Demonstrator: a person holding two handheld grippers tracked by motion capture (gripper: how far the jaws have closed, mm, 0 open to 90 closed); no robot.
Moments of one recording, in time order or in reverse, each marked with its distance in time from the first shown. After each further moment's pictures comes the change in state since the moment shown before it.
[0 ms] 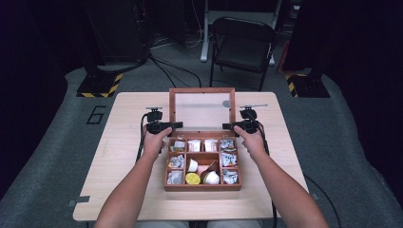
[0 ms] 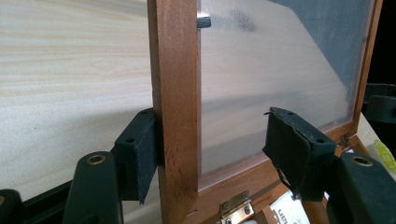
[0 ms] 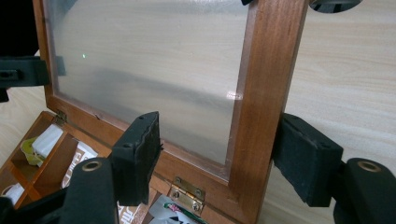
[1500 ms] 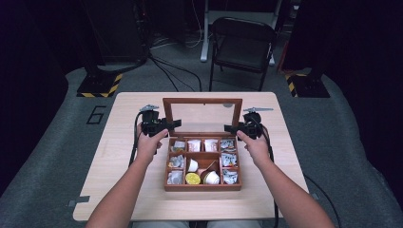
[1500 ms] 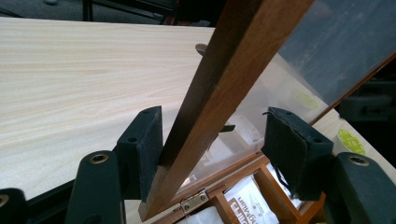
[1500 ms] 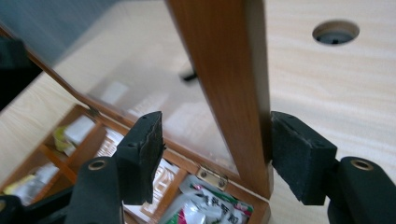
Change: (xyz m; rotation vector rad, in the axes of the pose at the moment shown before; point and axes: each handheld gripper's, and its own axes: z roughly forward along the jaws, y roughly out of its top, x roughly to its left) left arm -0.030 0.001 -0.043 -0.107 -0.034 0.182; right arm 0.020 -0.013 -0.034 -0.102 0.015 -0.076
